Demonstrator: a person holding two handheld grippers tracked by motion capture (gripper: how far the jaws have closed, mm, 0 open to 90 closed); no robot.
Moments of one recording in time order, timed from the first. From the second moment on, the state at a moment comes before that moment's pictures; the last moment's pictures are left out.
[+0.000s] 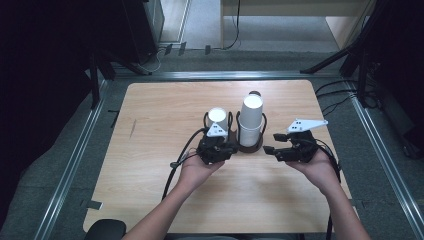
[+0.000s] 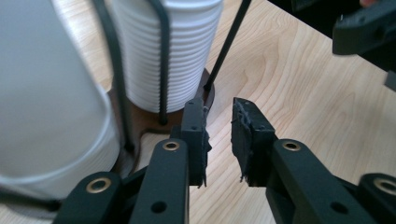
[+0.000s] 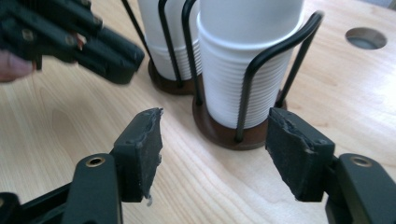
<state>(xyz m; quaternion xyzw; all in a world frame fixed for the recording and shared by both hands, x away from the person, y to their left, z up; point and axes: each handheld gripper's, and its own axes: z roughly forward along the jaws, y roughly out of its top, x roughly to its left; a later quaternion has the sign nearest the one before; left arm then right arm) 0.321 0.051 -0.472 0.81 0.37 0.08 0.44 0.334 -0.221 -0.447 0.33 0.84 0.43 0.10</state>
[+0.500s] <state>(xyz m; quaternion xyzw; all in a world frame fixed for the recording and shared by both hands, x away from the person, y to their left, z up) 0.331 0.016 -0.468 0.78 0.42 0.10 0.45 0.360 -0.216 -0.402 0.32 0.83 0.43 0.13</state>
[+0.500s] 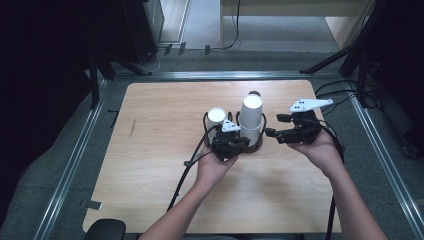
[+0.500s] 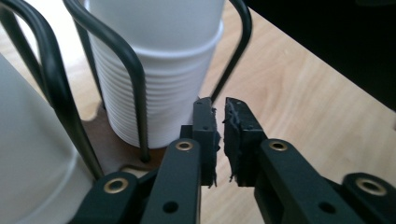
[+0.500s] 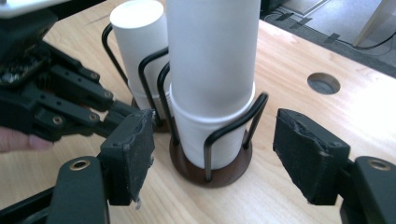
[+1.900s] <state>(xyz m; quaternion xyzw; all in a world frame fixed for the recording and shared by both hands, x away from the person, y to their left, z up) 0.344 -0.001 -0.464 0.77 0.44 0.14 0.43 0.410 -0.157 -0.388 0.28 0.86 0.41 0.14</state>
